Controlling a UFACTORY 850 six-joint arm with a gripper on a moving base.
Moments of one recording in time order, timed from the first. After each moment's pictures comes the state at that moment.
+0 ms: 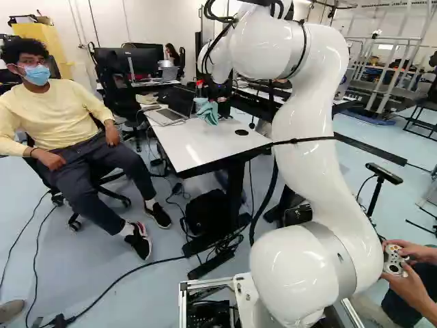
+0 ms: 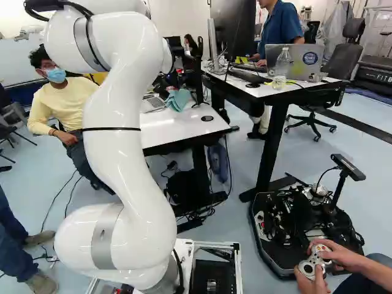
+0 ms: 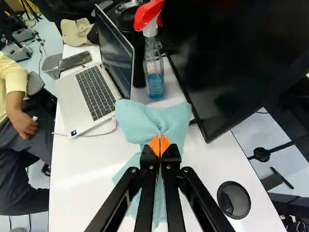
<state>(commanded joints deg) 6.2 -34.7 -97.7 1.9 -16.1 0.0</state>
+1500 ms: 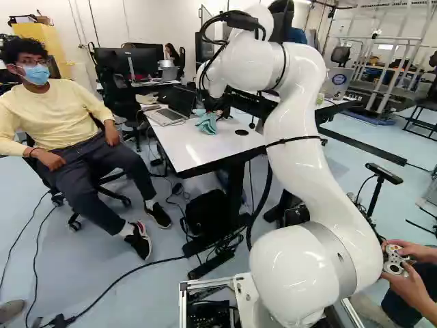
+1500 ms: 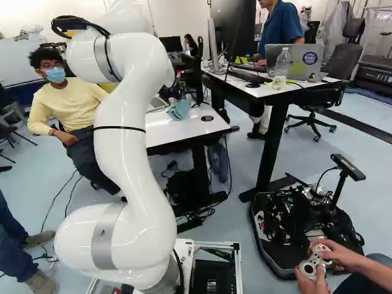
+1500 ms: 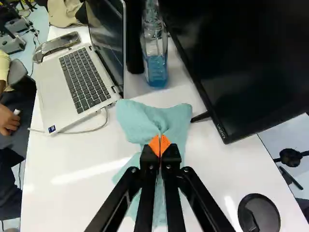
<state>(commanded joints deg) 6.6 -42.3 -98.9 1.9 -11.7 0.0</state>
